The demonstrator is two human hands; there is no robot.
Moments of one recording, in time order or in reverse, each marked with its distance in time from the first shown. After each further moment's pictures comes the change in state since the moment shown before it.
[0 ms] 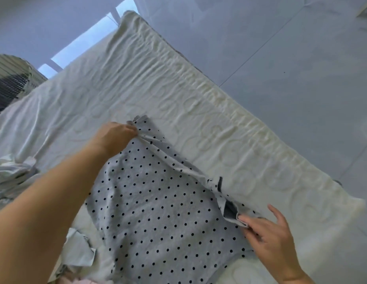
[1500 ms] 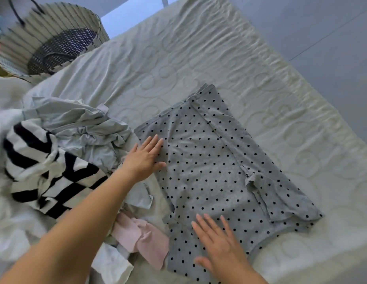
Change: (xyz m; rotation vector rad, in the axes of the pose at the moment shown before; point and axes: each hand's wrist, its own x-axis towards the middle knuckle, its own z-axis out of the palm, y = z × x) left_hand -0.203 0.010 0.086 -0.328 -0.382 -0.360; right_hand -0.087 -0.161 0.137 -0.299 -0.822 -0.348
